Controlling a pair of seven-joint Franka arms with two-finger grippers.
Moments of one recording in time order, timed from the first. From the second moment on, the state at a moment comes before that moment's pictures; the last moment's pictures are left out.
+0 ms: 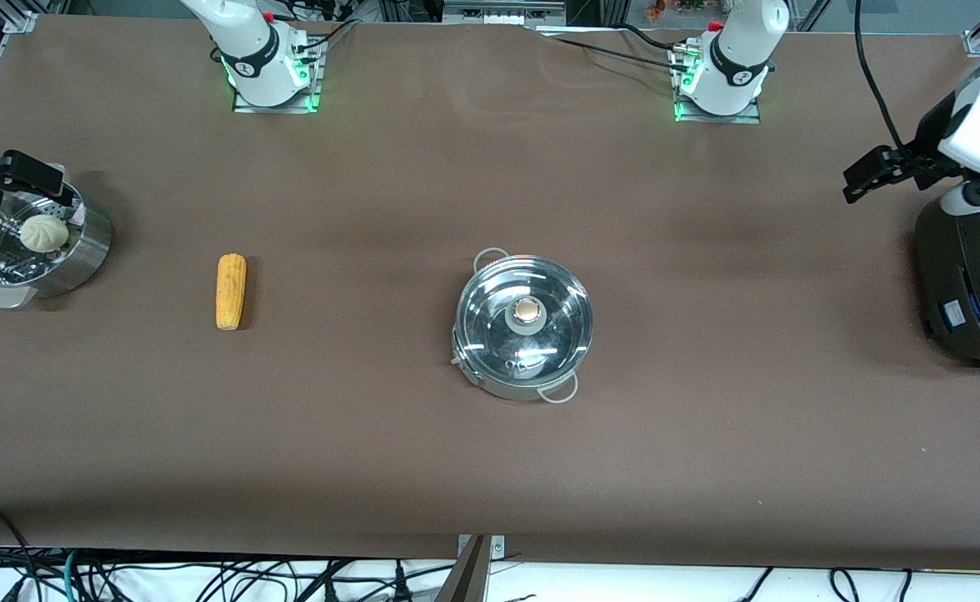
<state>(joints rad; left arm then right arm) 0.10 -0.07 -0.14 -1.67 0.03 1.57 -0.25 -0.07 0.02 -0.04 -1.63 0.01 1.56 -0.11</state>
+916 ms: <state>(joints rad) 0.12 -0.02 -0.14 -1.62 0.02 1.57 -0.25 -0.07 0.02 -0.04 -1.63 0.01 1.56 -0.11</state>
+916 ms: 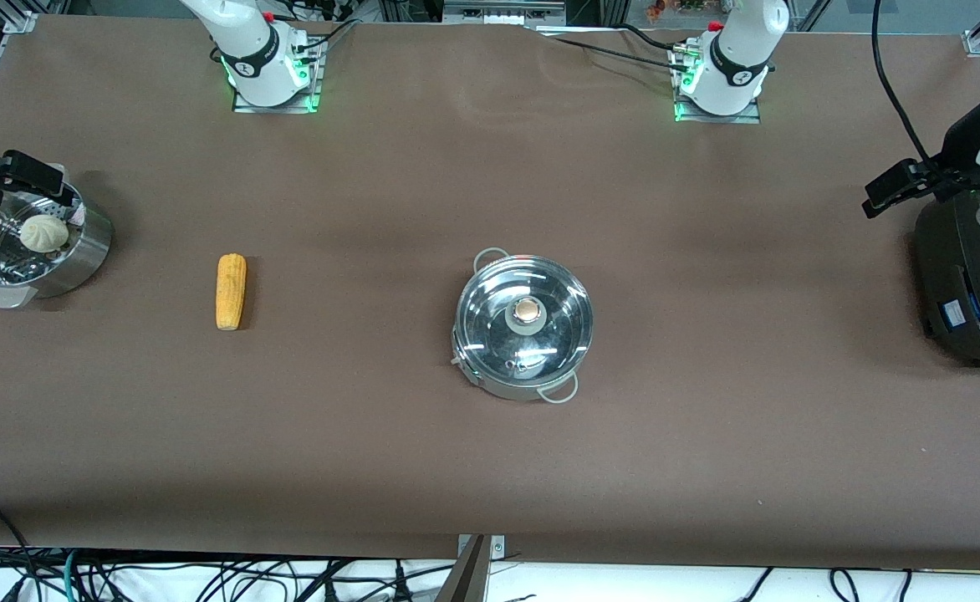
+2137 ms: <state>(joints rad) 0.12 0.00 -0.14 -1.62 -0.01 1.51 -0.23 -0.07 0.02 -0.01 -1.63 0.01 1.55 -0.11</state>
